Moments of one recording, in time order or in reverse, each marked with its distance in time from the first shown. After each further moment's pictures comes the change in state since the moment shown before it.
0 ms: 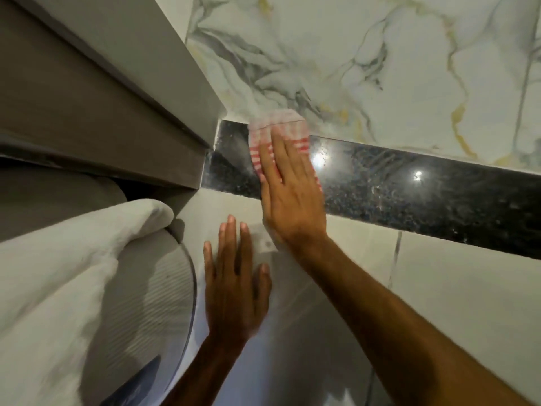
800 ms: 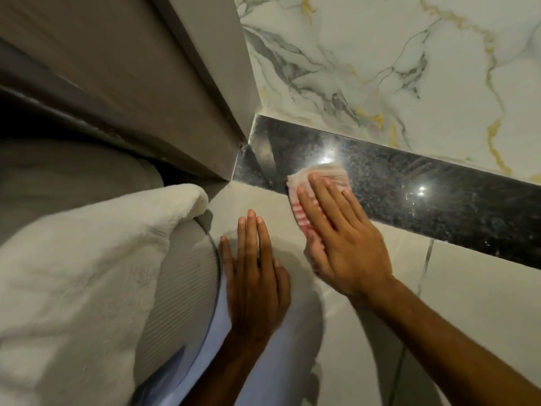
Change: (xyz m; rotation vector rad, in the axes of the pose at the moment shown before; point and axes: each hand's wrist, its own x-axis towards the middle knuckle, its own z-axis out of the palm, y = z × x) left_hand 0.007 0.005 -0.006 0.023 0.096 -0.111; right_hand -0.061 0.037 -0.012 -0.159 -0.067 -0.265
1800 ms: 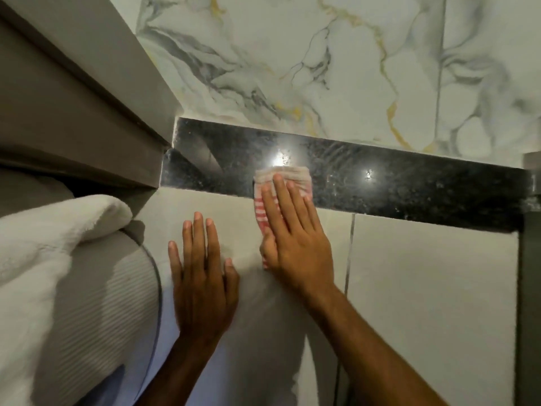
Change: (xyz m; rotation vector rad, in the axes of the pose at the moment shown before) left_hand -0.010 -0.007 0.003 -0.052 -0.051 0.093; right_hand -0.037 -0.014 0.008 0.058 0.027 0.315
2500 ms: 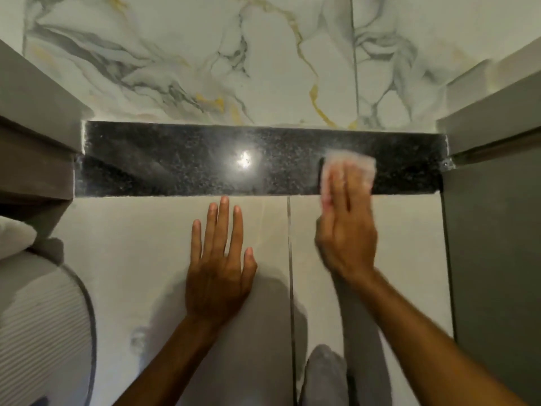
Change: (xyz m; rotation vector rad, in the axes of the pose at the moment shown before) left_hand 0.030 0.106 0.003 -0.057 -0.046 0.365; right_hand -0.045 0.145 -0.051 0.040 0.261 0.446
